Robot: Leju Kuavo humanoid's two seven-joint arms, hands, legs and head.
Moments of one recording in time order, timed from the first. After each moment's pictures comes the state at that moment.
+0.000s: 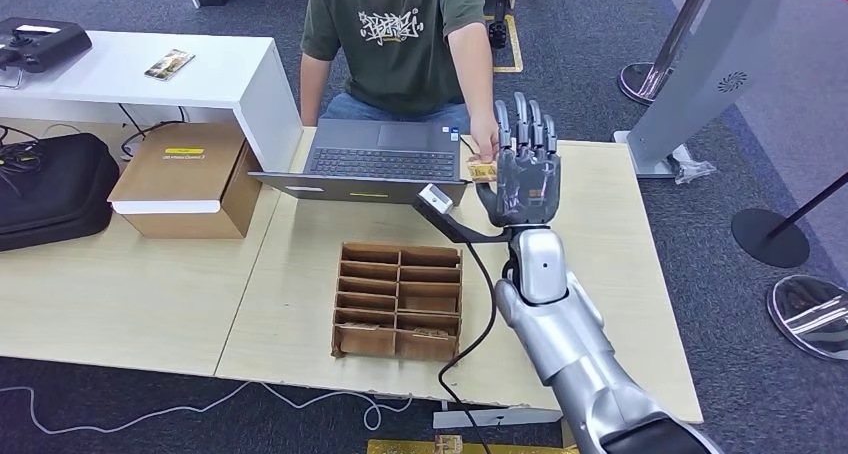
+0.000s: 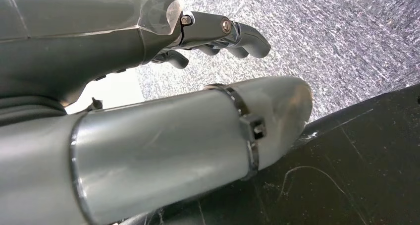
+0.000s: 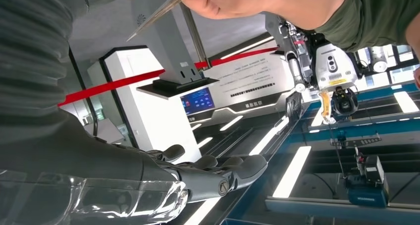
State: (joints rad) left arm -0.18 -0.16 -1.54 -0.15 0.69 0.24 0.27; right arm -0.62 0.09 0.31 -0.86 1.57 -0.63 0.19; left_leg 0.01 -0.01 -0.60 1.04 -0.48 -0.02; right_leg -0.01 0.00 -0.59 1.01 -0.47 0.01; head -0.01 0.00
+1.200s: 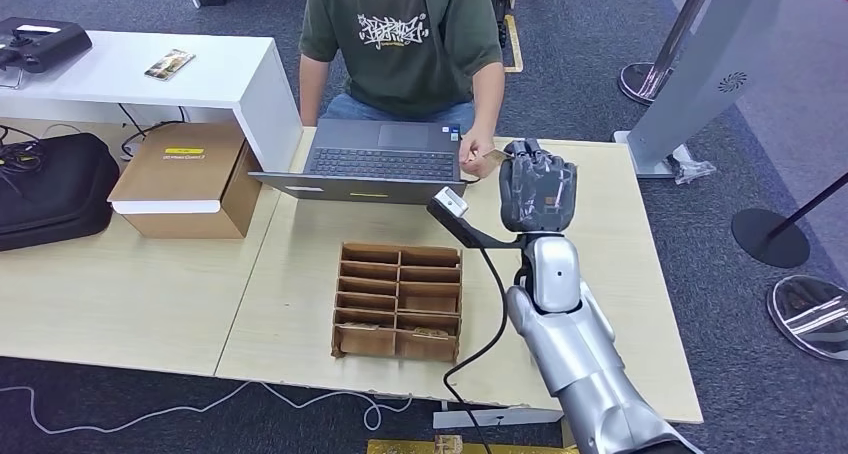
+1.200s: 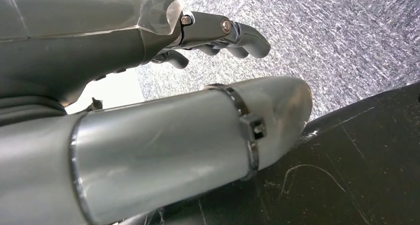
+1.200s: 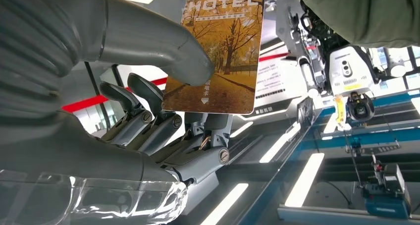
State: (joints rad) left arm -0.18 -0.16 -1.54 -0.15 0.69 0.23 0.27; right arm -0.54 0.08 0.25 -0.97 1.56 -0.56 0.17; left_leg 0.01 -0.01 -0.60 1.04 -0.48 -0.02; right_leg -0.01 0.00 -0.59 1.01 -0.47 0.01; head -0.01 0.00
